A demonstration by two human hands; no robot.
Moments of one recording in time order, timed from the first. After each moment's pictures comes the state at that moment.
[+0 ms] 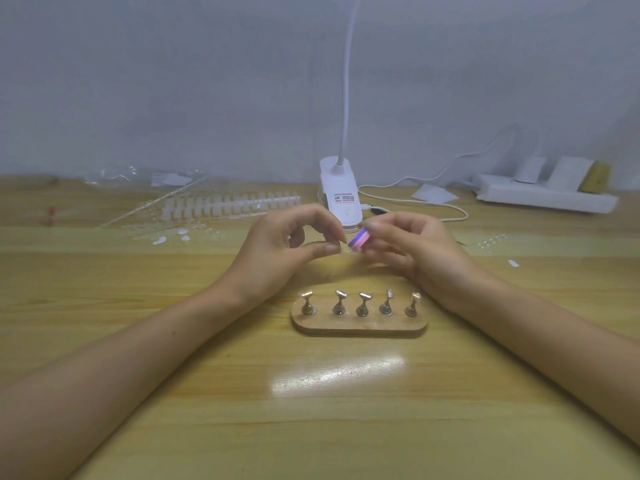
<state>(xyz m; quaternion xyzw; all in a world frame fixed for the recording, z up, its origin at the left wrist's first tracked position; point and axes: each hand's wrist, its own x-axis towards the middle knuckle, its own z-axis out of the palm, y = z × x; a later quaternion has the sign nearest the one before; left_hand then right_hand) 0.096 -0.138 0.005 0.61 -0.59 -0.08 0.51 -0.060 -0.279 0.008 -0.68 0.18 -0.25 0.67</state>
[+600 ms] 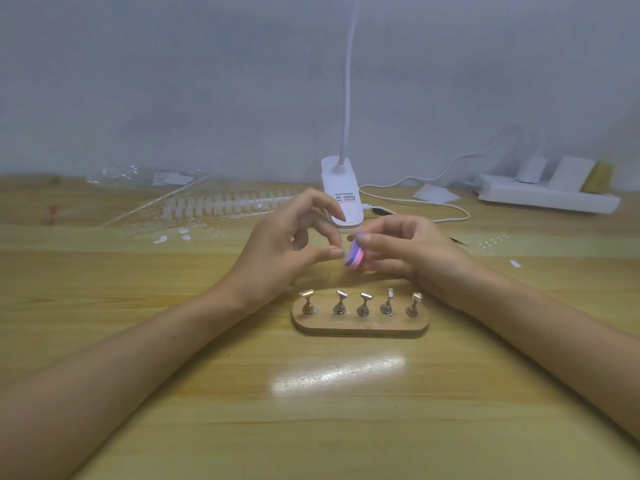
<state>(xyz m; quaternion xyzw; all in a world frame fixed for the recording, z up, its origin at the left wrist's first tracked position) 0.096 -0.138 0.003 0.59 -0.61 -0.10 0.53 -0.060 -0.283 0.010 -0.70 0.16 -0.19 0.67</state>
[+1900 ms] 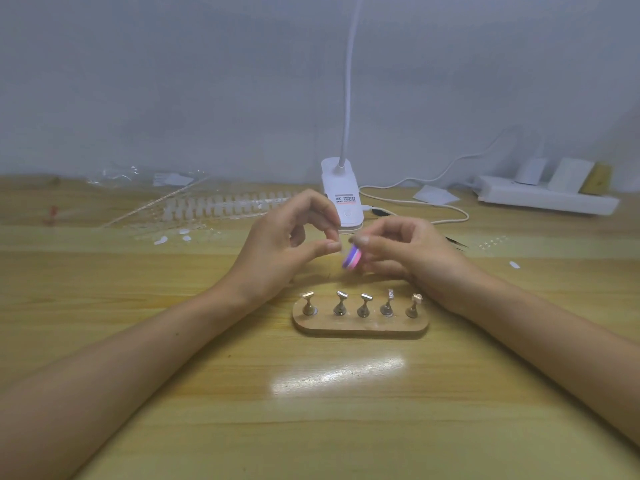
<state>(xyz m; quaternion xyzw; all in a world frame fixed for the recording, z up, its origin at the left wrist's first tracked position) 0.098 -0.140 0.004 0.59 -0.60 -0.08 0.54 -0.060 -0.277 0.010 -0.72 0.17 -0.19 0.65</state>
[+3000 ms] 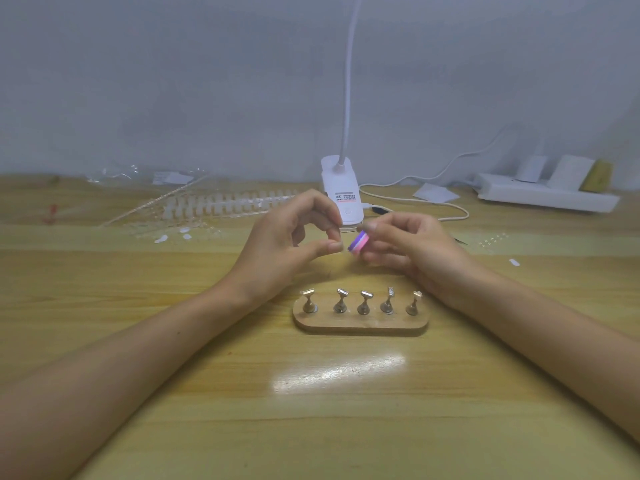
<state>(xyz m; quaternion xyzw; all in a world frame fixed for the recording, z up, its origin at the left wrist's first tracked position) 0.095 -0.140 0.005 0.60 -0.59 -0.07 0.53 -0.058 -0.281 0.009 -0.69 0.18 -0.22 0.66</state>
